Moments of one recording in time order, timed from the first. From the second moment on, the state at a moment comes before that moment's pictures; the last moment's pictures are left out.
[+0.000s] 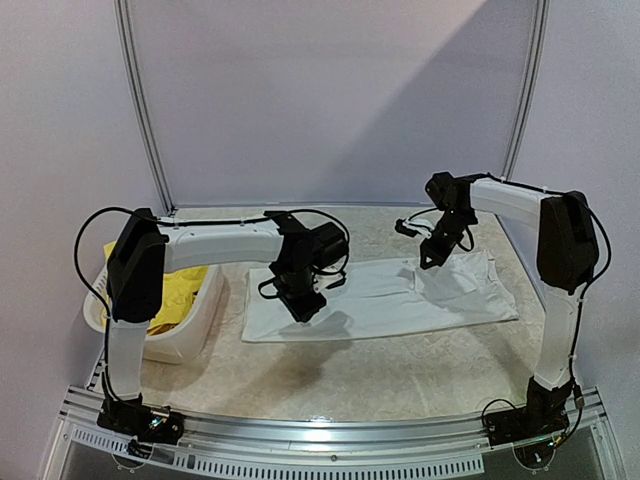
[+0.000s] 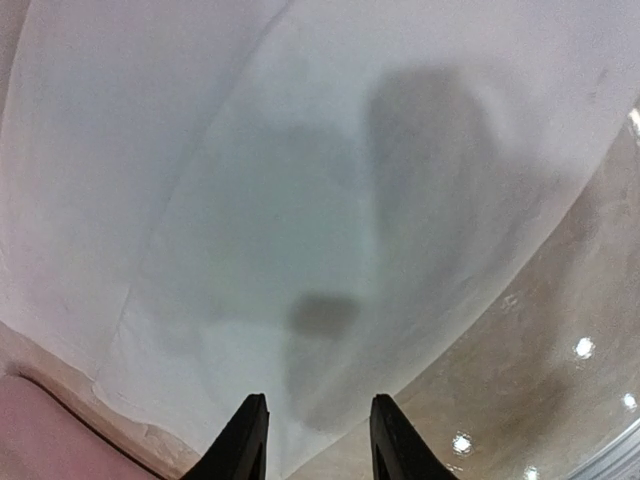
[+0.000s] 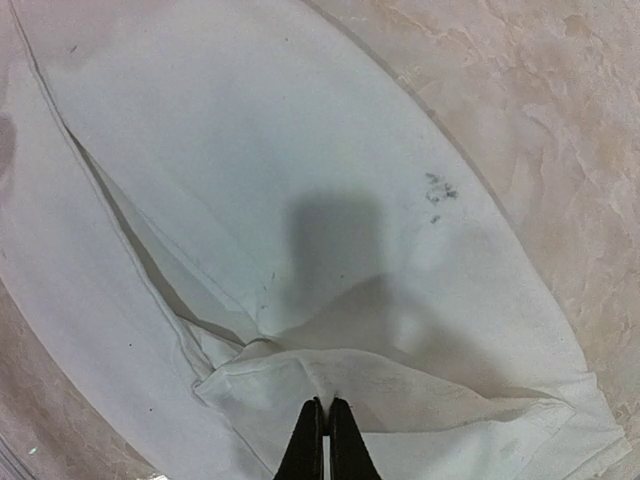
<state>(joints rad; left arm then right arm) -0.94 2.12 1.72 -1.06 -0.14 0.00 0.36 2.04 1.66 -0.98 -0.18 -0.53</state>
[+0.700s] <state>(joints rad) -0.93 2.12 1.77 -0.95 -0.09 -0.06 0.40 2.04 1.68 -0.94 -0.17 -0.51</state>
